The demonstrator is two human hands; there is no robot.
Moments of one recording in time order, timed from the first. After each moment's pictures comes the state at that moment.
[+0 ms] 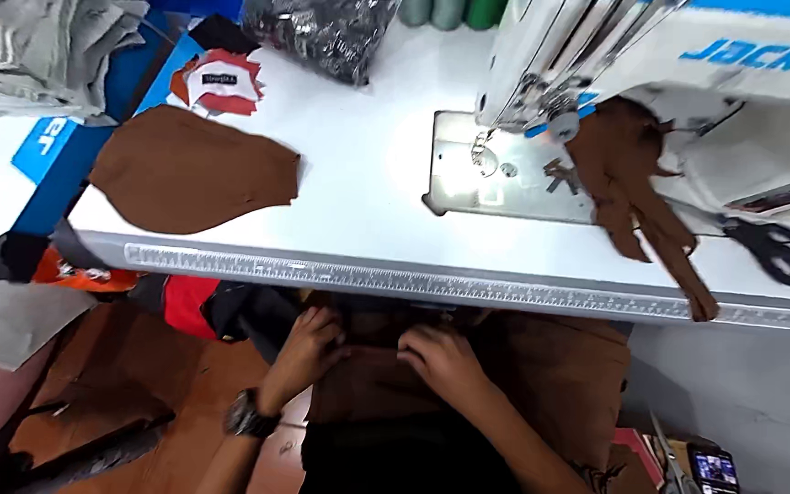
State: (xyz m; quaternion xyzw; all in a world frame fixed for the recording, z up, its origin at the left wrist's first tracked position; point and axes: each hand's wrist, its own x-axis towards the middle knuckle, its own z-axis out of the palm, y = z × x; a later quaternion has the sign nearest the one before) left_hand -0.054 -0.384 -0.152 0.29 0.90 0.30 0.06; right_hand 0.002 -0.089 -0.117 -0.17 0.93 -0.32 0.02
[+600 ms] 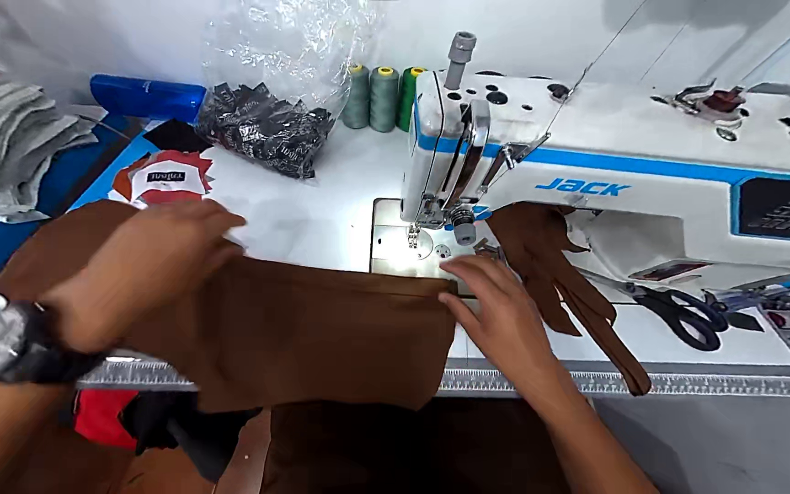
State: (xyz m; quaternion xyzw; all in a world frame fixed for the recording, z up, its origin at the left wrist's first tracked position) left_hand -0.268 -0.357 0.074 0.40 0.91 0.06 -0.08; right_hand -0.116 0.040 0.000 -0.10 0.95 -0.22 -0.22
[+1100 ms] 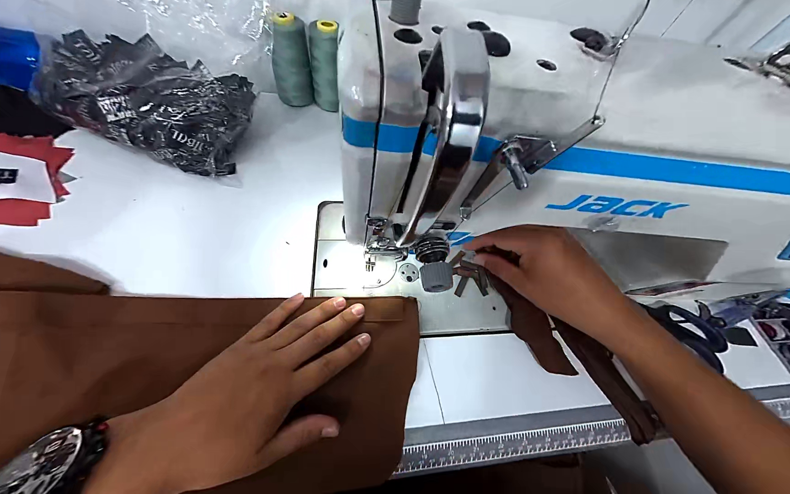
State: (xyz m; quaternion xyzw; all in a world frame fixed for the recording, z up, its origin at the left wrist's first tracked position) left_hand -0.214 -0.226 -0.029 0.59 0.80 0.13 -0.03; right_hand -0.182 0.154 0.020 -0.12 0.97 -0.16 -0.11
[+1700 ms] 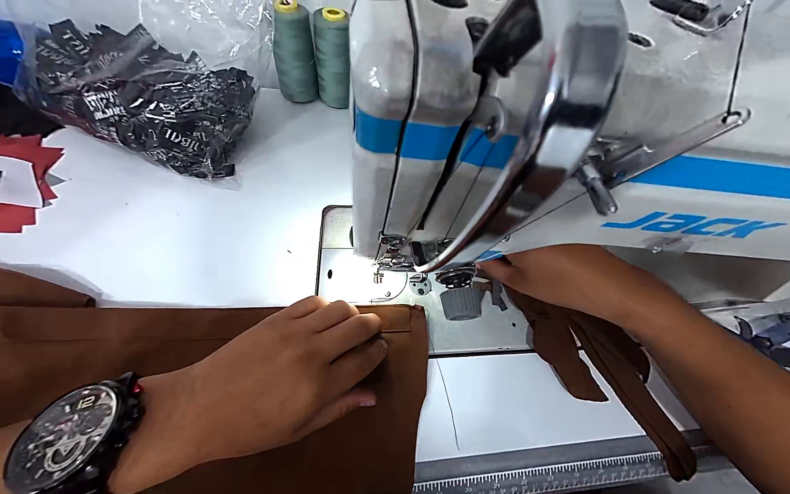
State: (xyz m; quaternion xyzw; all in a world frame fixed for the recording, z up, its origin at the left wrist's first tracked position) left_hand -0.244 -0.191 -0.007 0.65 0.74 0.12 -0.12; right_hand -0.213 0.138 0.038 -0.20 0.97 -0.07 -0.06
